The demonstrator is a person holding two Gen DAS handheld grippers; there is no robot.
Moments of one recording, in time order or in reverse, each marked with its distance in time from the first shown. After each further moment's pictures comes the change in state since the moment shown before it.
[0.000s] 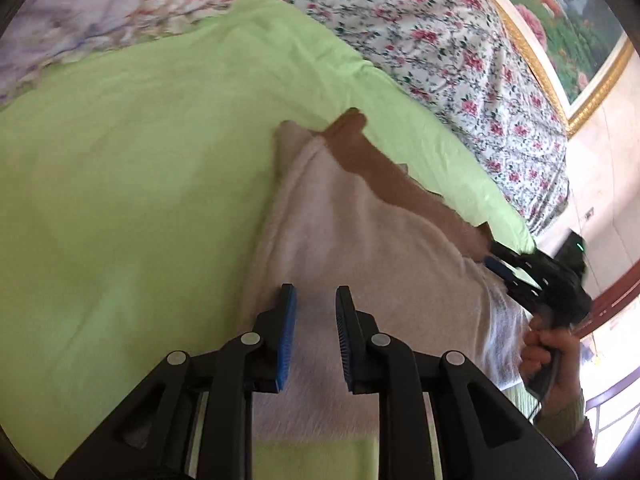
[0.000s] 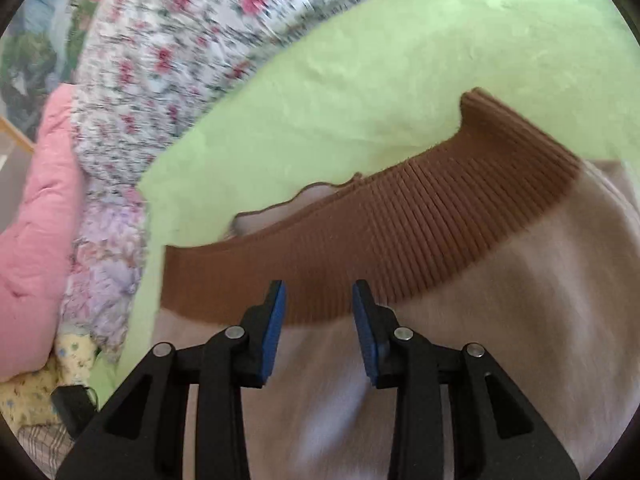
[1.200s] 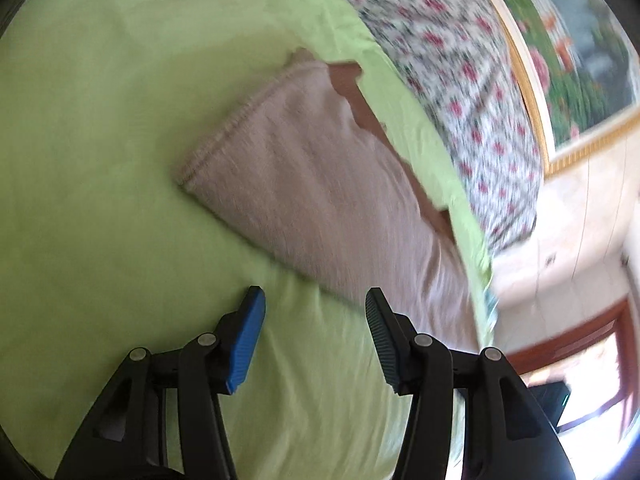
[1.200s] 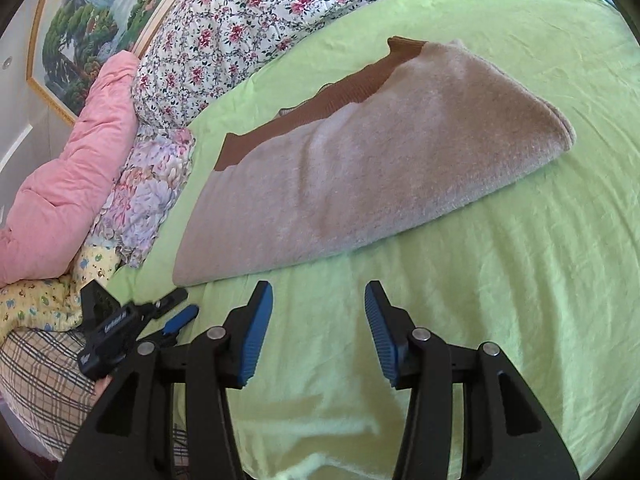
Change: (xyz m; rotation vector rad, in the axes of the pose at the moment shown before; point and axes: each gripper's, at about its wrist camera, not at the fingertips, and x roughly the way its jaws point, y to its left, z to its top) left arm -0.026 -0.002 -0.096 -0.276 0.020 -0.159; right arm -0.135 0.001 -0.195 -0.022 -0.021 0.011
